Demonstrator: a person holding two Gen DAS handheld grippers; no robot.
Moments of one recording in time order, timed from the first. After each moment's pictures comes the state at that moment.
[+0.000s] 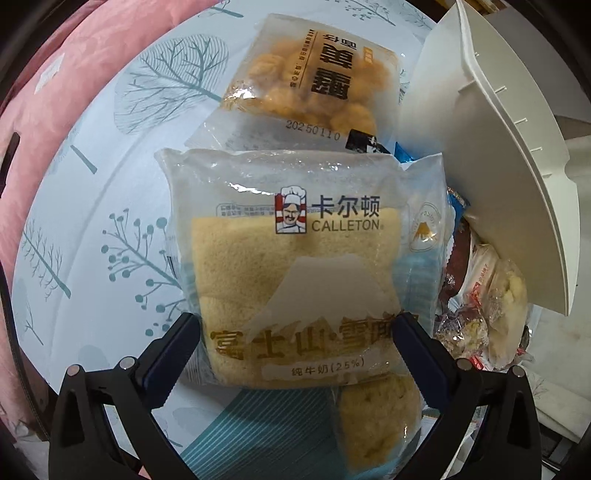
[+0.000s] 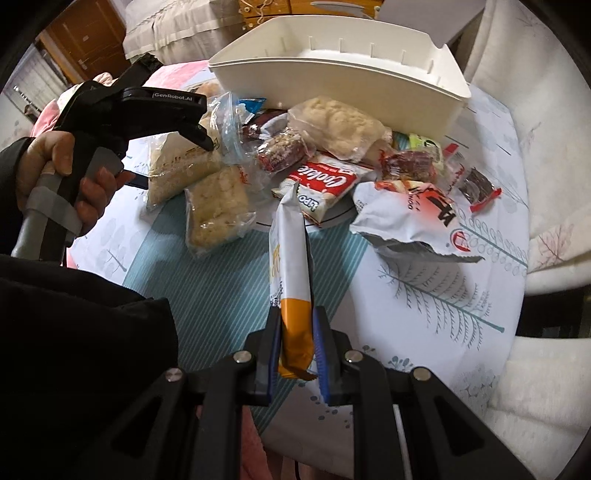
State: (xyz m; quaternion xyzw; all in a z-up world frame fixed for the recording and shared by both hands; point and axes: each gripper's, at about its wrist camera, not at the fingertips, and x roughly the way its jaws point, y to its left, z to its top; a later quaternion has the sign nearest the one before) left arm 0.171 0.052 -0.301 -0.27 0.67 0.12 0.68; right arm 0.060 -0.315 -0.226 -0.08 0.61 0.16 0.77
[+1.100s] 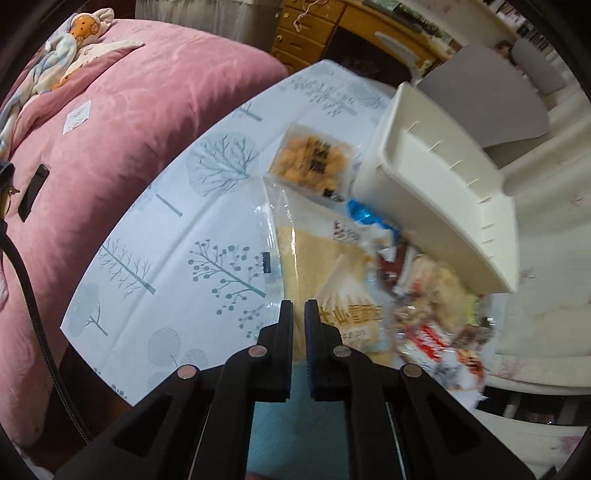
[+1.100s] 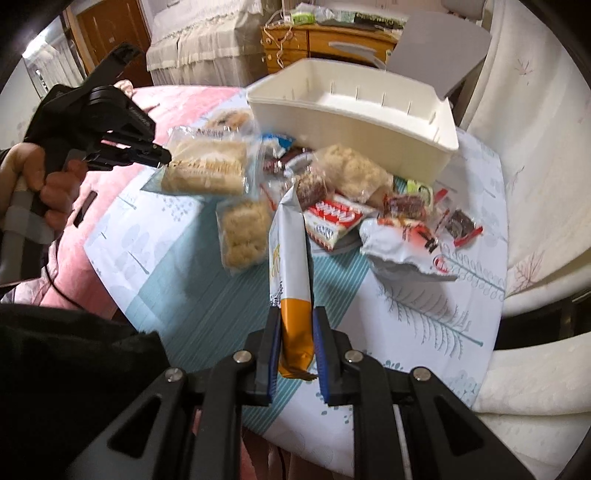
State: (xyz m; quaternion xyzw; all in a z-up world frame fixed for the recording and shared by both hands) left arm 0.091 0.059 -0.179 -0.26 0.56 0.11 0.78; right arm 0.026 -0.305 -0.185 -0.11 0.53 0.18 0.82
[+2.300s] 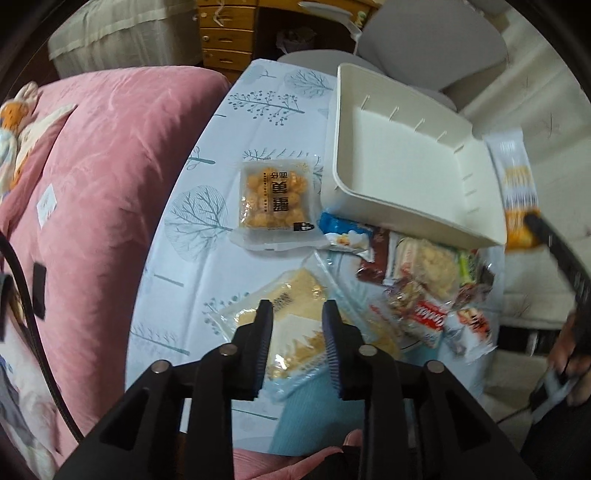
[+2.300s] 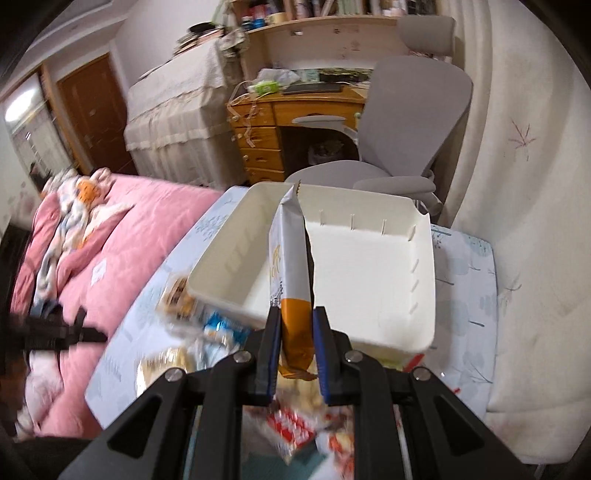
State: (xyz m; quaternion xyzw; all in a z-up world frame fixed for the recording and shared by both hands) left arm 0.161 0.075 -0.139 -0.12 0.63 0.00 0.76; right arm 0.226 -0.301 -0.113 -0.03 0.44 0.15 0.88
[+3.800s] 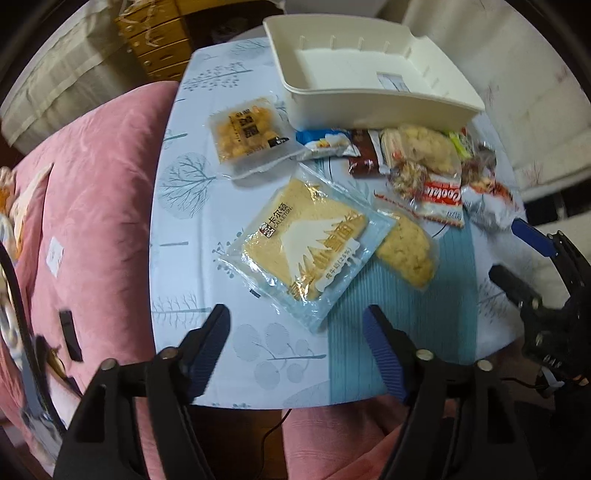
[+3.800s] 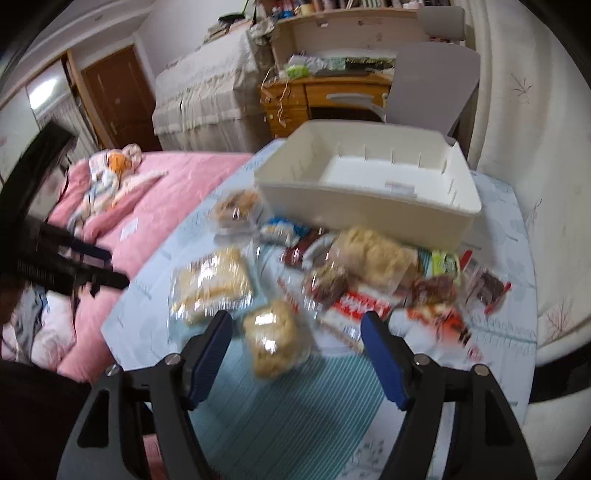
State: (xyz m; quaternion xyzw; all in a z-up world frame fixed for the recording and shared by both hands) left arm 0.078 0.046 -0.156 0.04 0.65 -0.07 0.75; right arm 0.071 -0.280 -0.181 -0.04 0.45 0.20 0.87
